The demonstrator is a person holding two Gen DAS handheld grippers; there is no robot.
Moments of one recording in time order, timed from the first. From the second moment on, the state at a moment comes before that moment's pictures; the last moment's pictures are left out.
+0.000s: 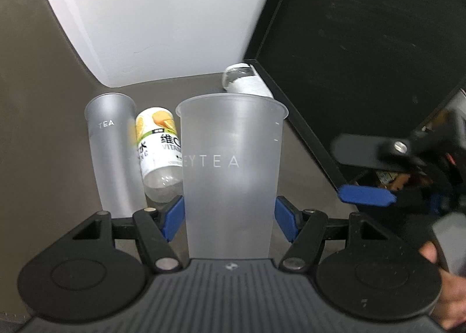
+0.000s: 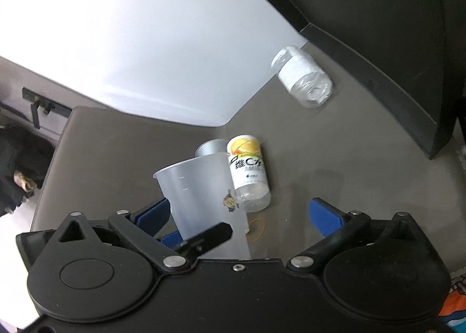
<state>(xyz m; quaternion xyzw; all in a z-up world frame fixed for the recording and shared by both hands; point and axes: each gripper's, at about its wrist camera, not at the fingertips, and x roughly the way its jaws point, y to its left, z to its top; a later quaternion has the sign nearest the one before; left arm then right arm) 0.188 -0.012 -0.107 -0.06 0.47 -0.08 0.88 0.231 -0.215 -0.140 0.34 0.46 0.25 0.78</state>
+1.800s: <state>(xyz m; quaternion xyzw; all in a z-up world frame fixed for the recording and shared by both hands) 0.170 0.060 -0.057 -0.14 0.46 0.01 0.87 0.184 -0.121 -0.126 -0.01 0.34 0.26 0.90</state>
